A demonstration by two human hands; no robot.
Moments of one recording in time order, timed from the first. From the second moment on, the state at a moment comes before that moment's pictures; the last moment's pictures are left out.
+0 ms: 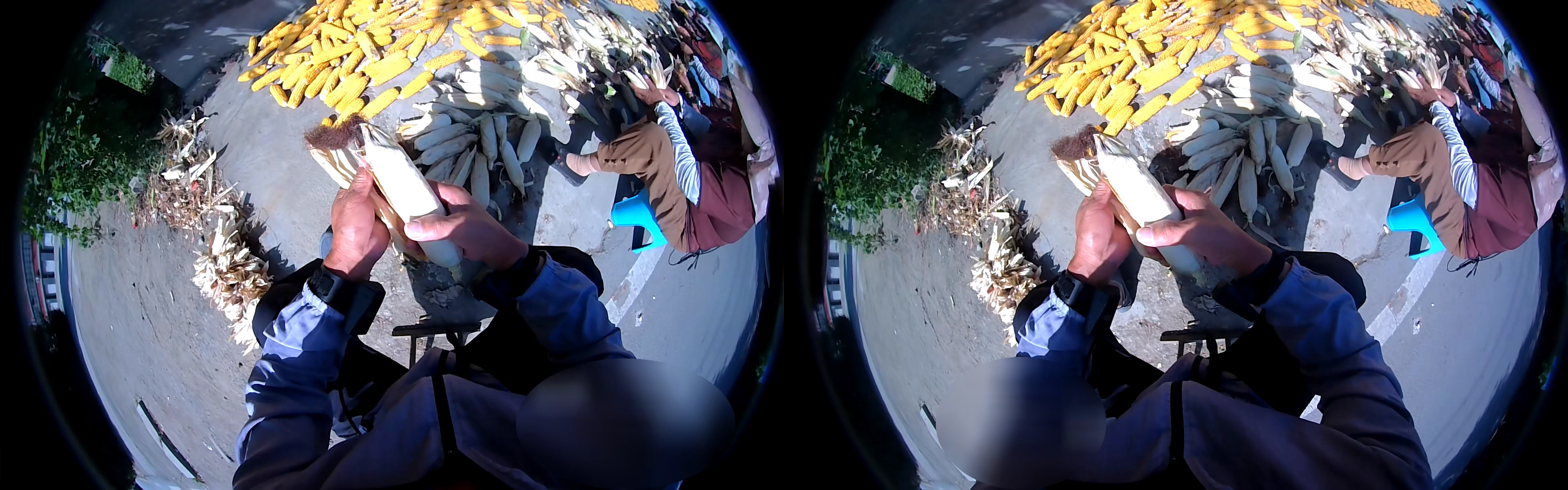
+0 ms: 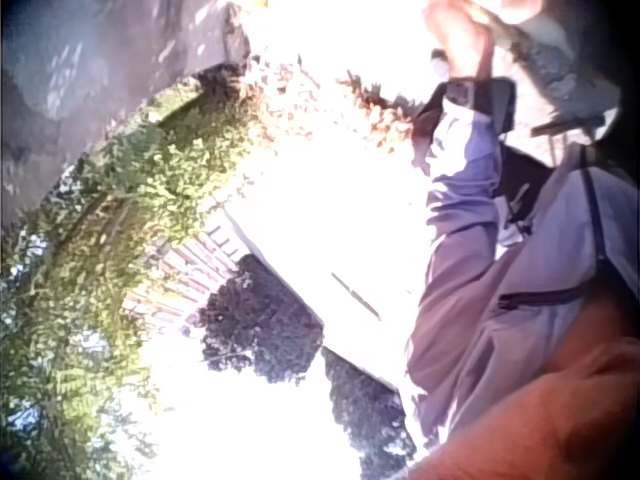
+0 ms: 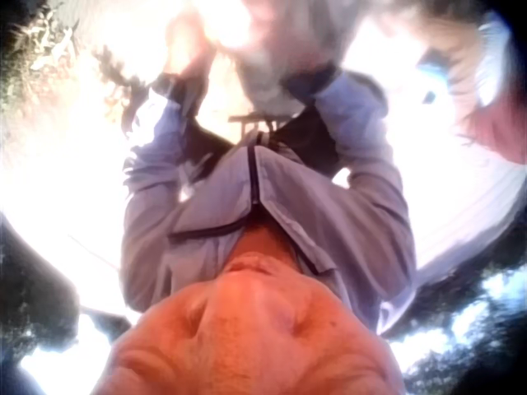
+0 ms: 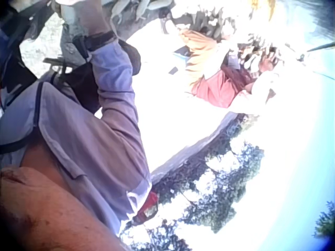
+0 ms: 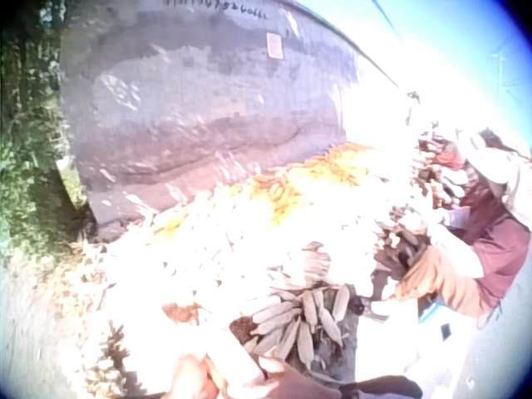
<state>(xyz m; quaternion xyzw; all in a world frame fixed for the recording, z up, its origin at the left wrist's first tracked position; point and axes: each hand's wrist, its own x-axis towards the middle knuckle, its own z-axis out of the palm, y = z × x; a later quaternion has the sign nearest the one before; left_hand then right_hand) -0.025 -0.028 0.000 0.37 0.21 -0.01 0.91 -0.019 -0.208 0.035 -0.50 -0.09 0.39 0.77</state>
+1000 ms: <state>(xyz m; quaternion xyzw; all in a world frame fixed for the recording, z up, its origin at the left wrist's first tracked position) -0.019 -0.014 0.011 0.49 0.14 -0.03 0.86 -0.014 -0.204 0.020 -0.46 -0.04 0.40 0.79</state>
